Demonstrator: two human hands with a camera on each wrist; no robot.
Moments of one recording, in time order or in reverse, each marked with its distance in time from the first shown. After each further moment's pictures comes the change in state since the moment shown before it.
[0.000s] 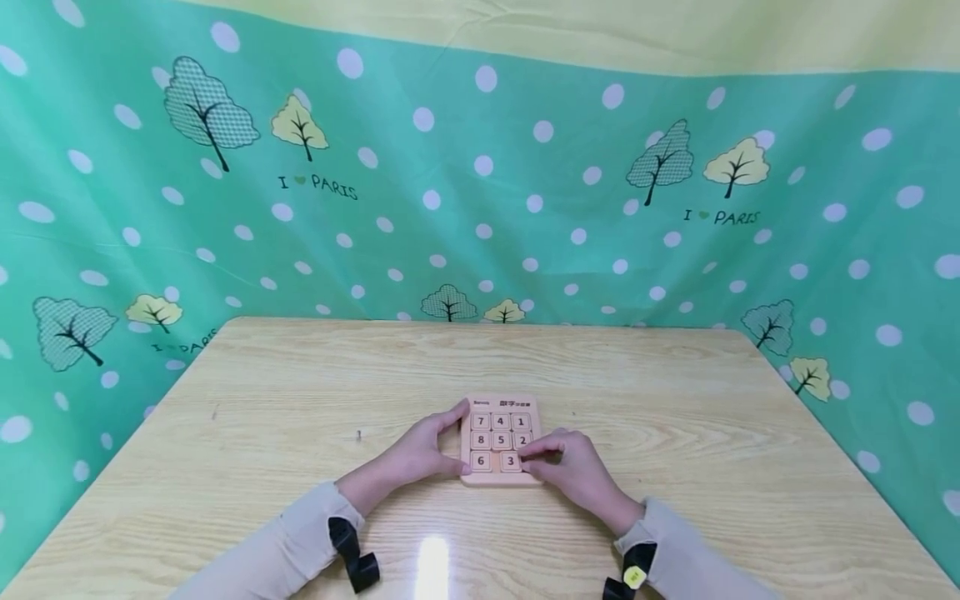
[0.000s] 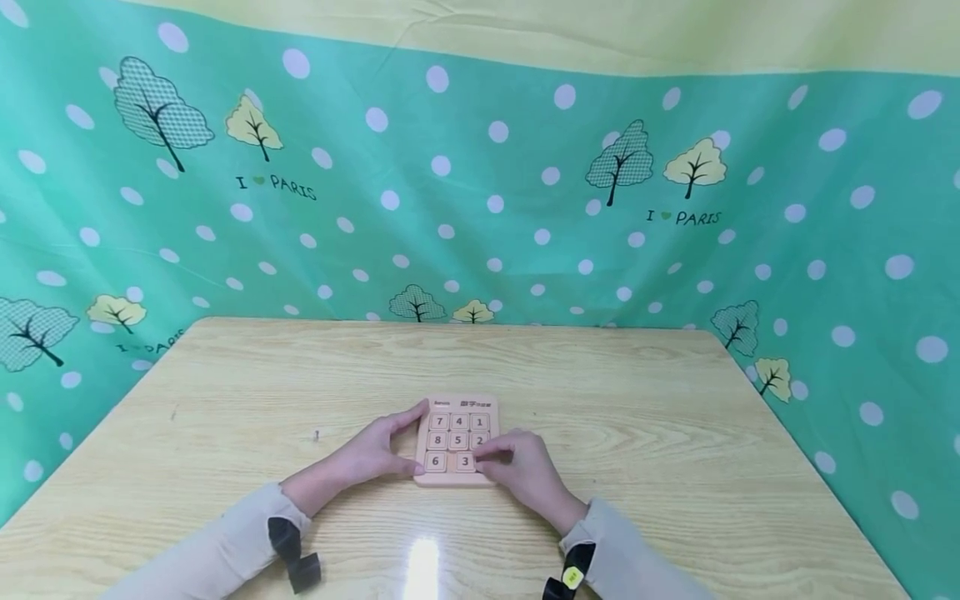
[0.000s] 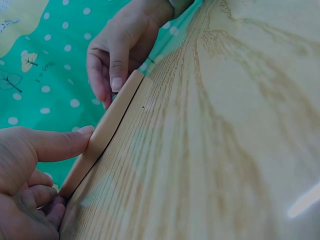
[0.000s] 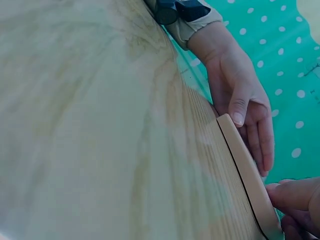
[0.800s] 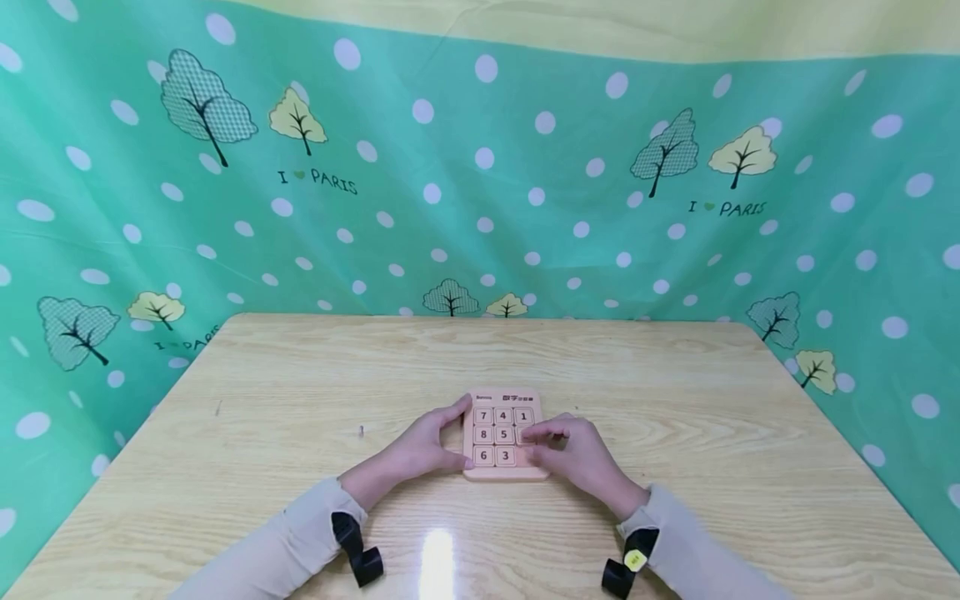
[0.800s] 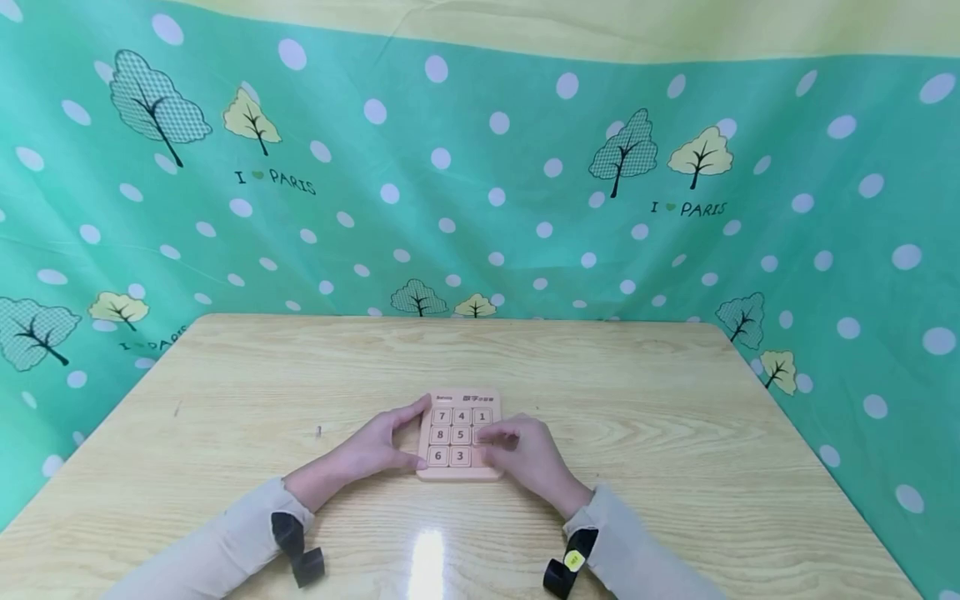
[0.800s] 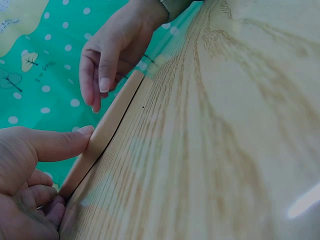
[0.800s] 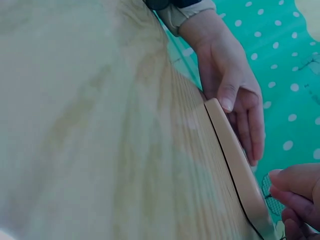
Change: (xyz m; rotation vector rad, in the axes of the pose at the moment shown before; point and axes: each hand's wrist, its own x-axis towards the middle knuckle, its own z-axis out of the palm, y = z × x) left_hand 0.001 -0.001 -0.001 0.006 -0.002 0.015; right_hand 0.008 -0.001 -0.007 0.029 0.000 -0.034
